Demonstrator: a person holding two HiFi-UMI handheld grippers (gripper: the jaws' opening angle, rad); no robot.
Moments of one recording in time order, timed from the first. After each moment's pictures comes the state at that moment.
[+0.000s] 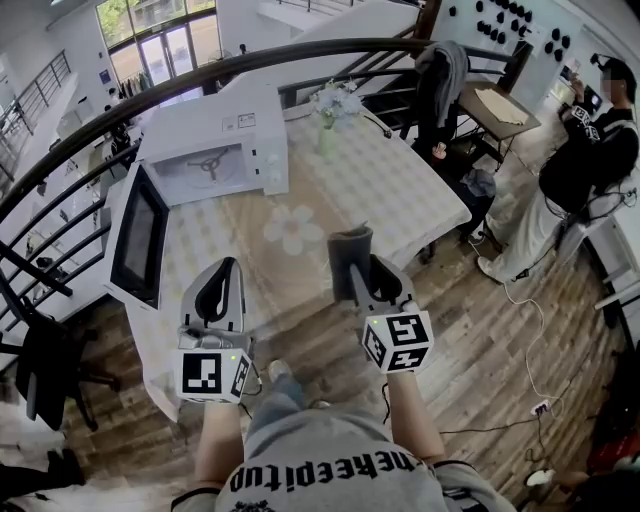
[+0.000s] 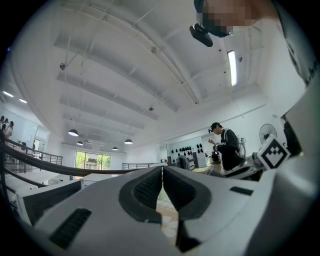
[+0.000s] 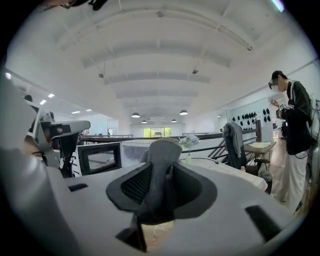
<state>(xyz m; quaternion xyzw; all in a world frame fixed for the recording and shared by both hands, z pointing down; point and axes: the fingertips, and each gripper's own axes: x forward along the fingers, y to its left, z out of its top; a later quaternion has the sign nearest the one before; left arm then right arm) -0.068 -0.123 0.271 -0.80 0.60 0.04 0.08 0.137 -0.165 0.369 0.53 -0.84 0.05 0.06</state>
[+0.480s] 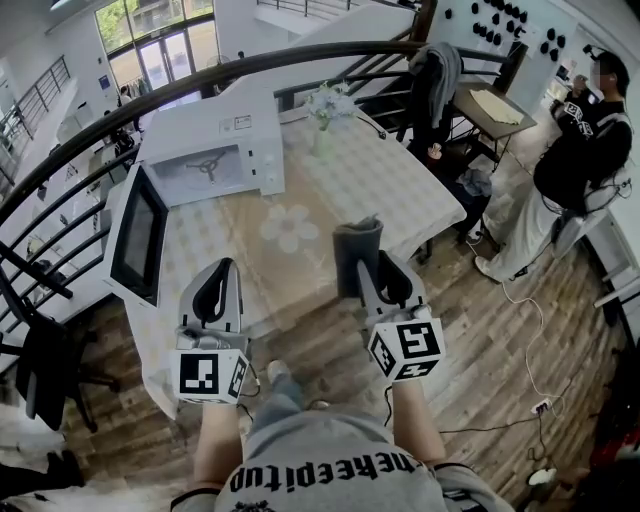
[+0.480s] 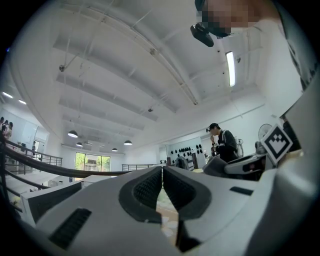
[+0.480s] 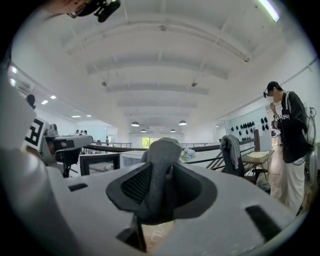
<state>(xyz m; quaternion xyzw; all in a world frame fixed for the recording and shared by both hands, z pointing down) -0.061 -0.102 0.263 -0.80 0.60 0.04 0.09 0.152 -0.133 0.320 0.54 -0.84 0.00 0.02</state>
